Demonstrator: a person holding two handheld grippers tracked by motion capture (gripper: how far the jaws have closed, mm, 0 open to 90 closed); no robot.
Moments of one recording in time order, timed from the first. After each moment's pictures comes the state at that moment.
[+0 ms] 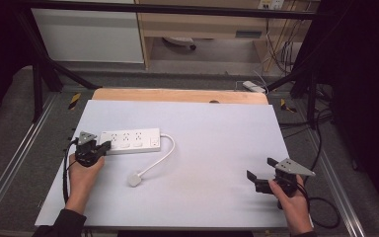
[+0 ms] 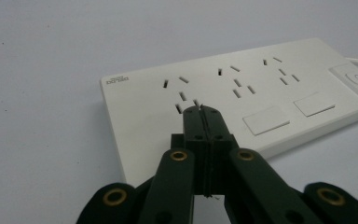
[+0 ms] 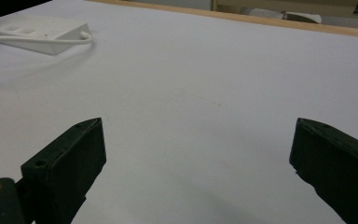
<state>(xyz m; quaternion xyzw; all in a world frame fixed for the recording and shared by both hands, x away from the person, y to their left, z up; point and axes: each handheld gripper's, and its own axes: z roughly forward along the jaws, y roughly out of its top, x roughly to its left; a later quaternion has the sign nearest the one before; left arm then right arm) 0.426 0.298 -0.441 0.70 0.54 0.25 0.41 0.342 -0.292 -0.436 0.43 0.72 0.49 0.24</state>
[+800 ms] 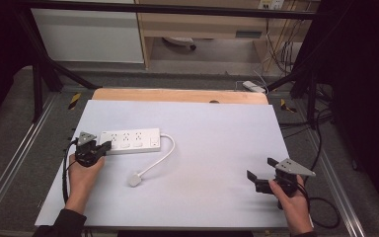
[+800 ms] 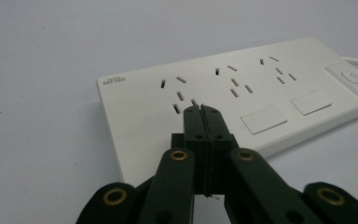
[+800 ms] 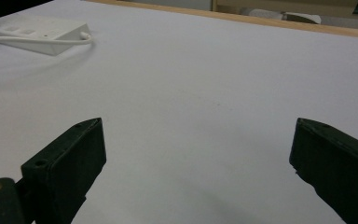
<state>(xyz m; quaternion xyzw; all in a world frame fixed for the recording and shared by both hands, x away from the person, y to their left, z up) 0.426 0.300 -0.442 0.70 0.53 0.24 0.41 0.342 -0.293 -0.436 0.43 0.72 0.49 0.24</state>
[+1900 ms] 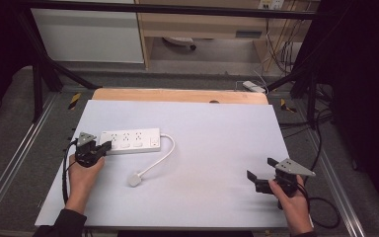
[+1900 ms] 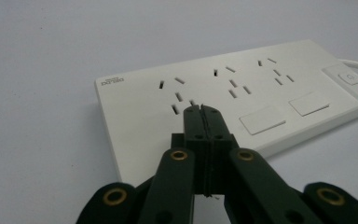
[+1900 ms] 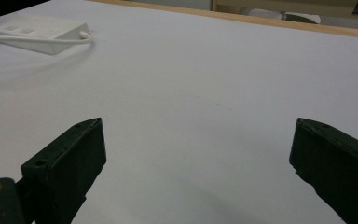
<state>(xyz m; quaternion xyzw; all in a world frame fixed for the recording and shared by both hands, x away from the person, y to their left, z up) 0.426 0.300 -0.445 0.70 0.52 0.24 0.42 0.342 -0.293 -0.436 0.43 0.72 0.48 0.24</state>
